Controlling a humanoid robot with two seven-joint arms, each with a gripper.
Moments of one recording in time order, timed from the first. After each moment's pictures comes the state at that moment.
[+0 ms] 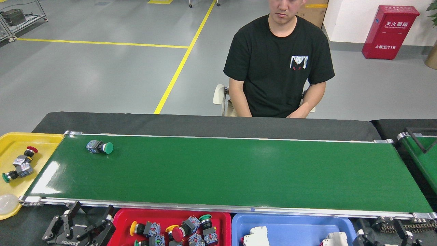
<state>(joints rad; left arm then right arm) 0.18 0.02 0.42 -1.65 -1.49 -0.51 -0.03 0.38 -0.07 -0.33 -1.75 1.26 -0.24 -0.04</state>
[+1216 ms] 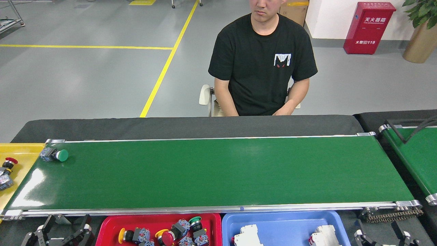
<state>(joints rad) 0.23 0.02 0.54 -1.65 -1.49 -0.48 -0.03 0.37 -0.07 -0.33 -1.75 1.25 -0.27 -0.04</state>
